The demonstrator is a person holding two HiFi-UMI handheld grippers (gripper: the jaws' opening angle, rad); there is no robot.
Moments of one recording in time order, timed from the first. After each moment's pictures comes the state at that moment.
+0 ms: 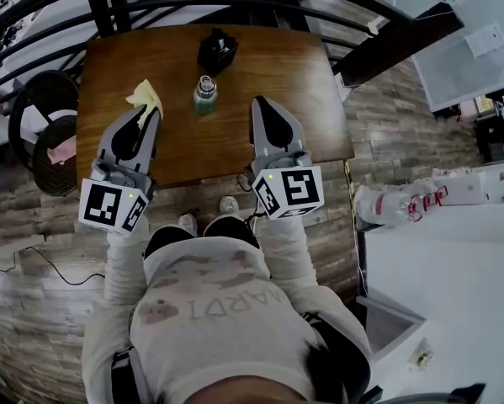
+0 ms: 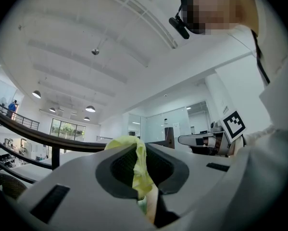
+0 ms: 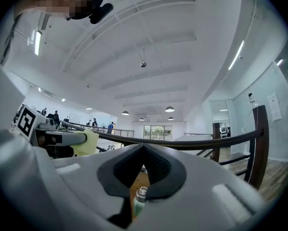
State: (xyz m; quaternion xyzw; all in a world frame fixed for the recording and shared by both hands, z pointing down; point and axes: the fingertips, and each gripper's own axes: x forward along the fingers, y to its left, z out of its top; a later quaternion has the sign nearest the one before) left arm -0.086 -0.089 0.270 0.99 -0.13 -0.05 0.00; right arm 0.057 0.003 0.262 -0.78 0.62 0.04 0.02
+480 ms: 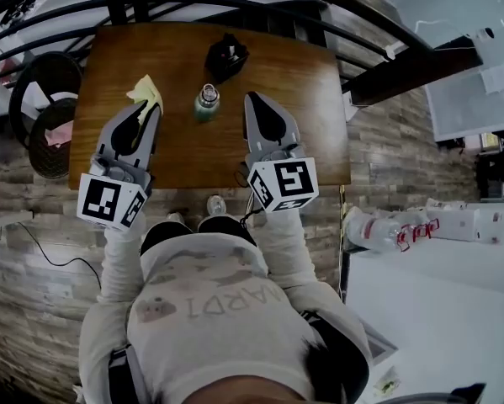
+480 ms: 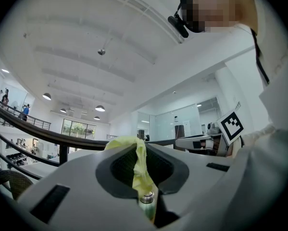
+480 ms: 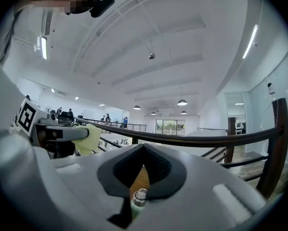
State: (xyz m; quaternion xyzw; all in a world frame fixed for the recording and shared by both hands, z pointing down) left arm -0.053 -0.117 0.279 0.98 -0.19 -0.04 0.01; right arm 0.094 -0.056 0.280 -0.73 0.68 0.01 -0.02
